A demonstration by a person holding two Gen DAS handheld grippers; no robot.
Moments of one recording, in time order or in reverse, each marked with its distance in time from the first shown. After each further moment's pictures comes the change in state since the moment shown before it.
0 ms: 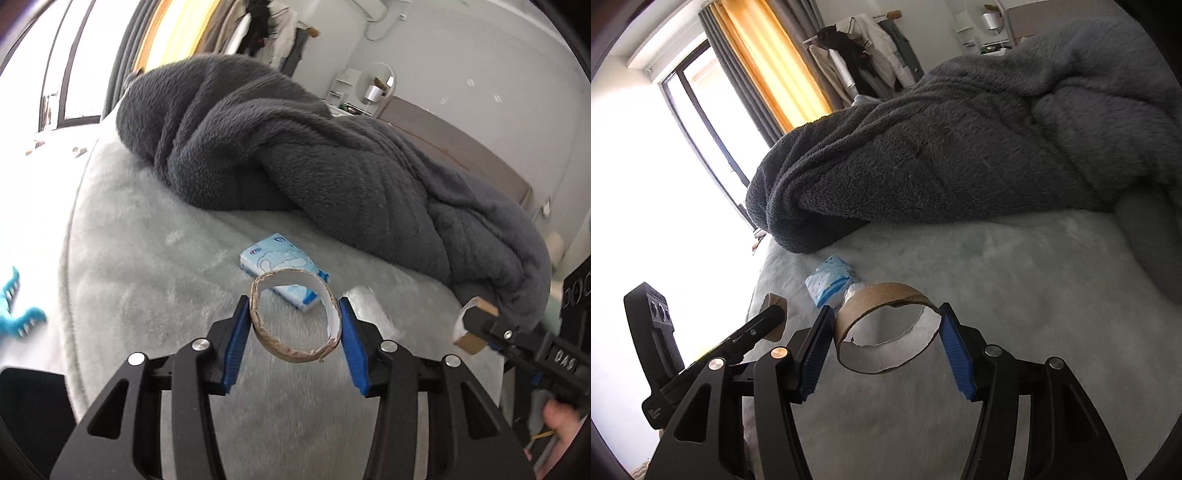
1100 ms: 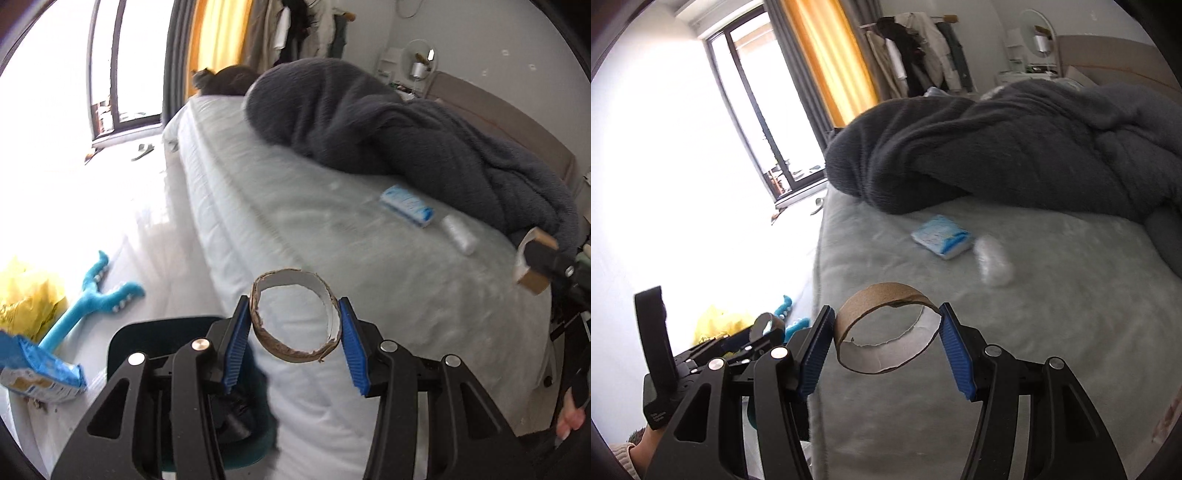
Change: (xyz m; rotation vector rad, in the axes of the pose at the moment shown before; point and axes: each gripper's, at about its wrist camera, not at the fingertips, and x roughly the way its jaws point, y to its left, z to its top) left arm -0.114 0.093 -0.047 0.026 0.096 0.270; right arm -0.024 0.139 -0.063 -0.187 0.019 0.031
